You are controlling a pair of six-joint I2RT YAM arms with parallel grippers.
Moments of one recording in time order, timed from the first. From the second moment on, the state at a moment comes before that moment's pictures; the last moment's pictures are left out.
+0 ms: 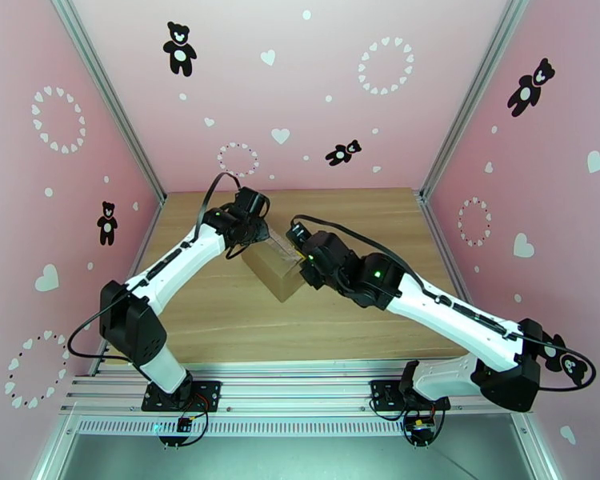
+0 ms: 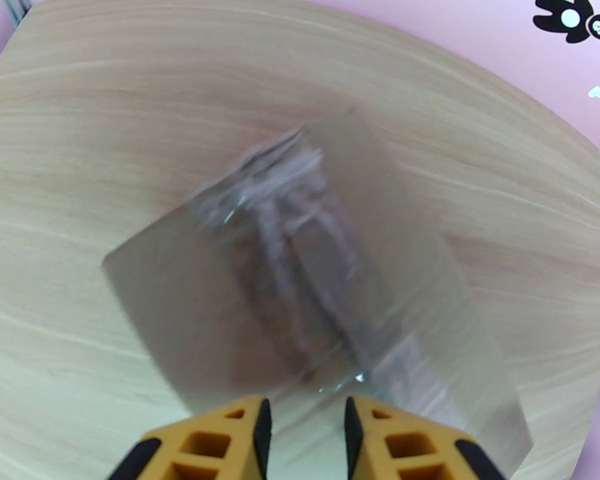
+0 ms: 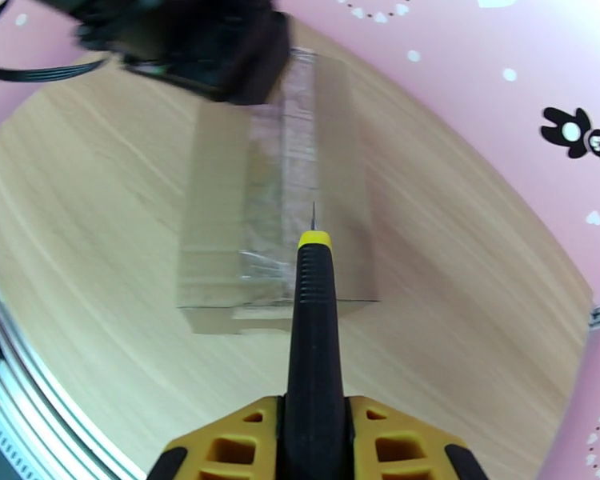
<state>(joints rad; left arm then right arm) -0.53 1.65 1.54 -0.85 -0.20 -0.63 0.99 1.33 1.38 -0.74 0.43 0.16</state>
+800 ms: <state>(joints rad) -0.33 1.32 1.31 -0.85 -0.11 -0.67 0.49 1.74 1.43 -0.70 0.84 0.17</state>
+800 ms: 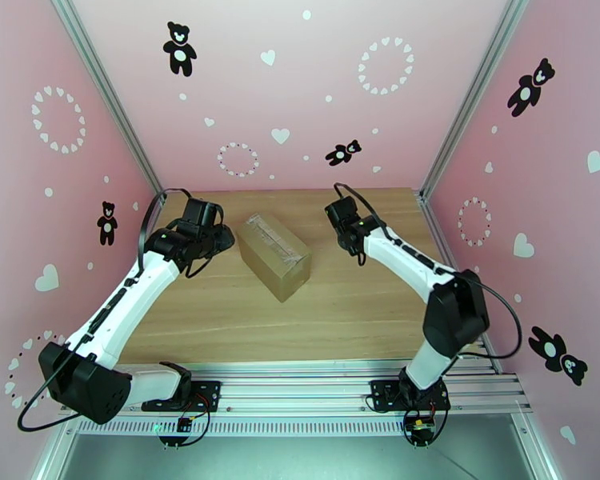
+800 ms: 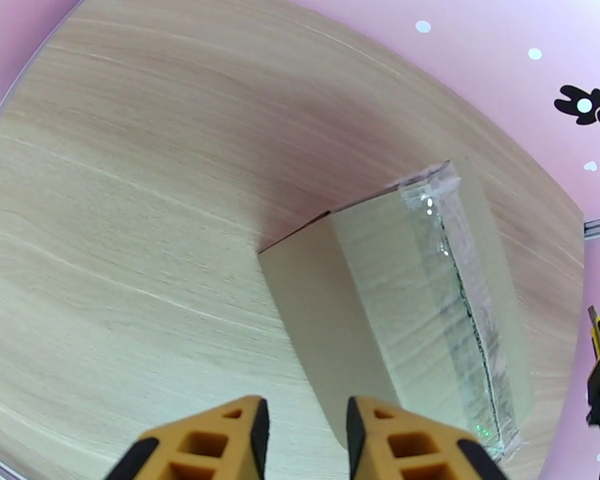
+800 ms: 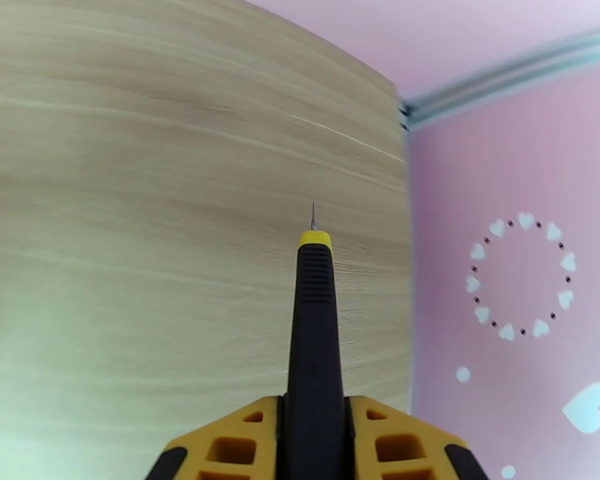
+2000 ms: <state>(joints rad) -0.32 1.33 1.32 -0.88 -0.09 -0.66 0.39 2.17 1.63 -0.78 0.89 0.34</state>
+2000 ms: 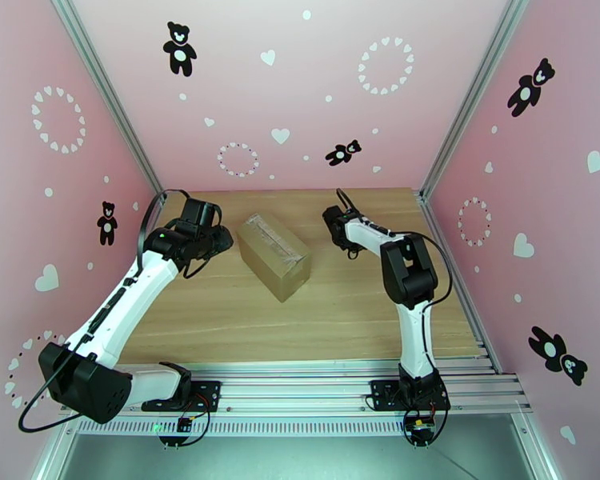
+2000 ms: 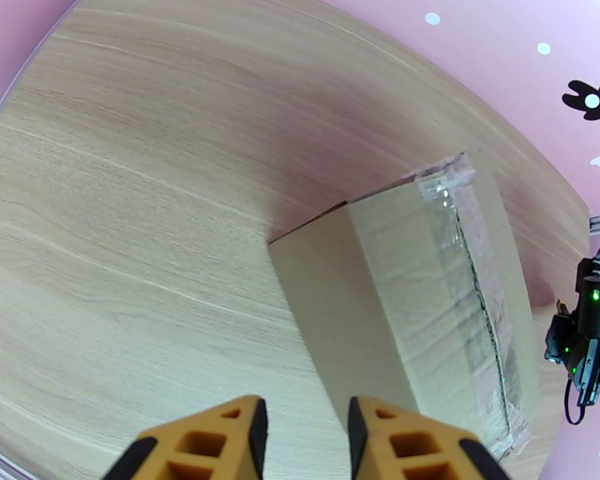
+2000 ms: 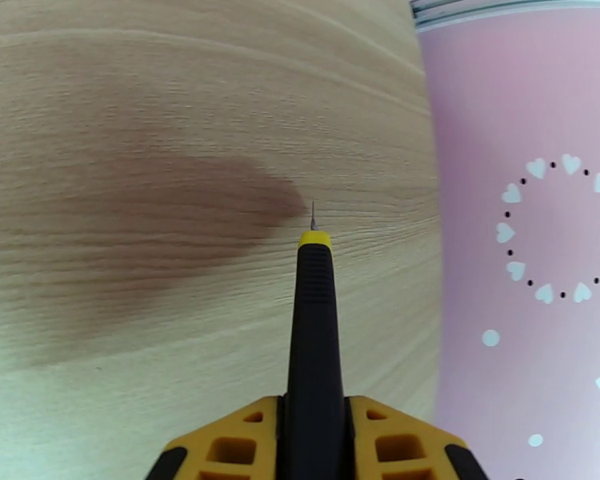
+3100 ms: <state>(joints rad) -0.32 1.27 1.14 -0.76 -0.07 -0.69 0.41 2.24 1.85 -0.92 0.57 0.34</state>
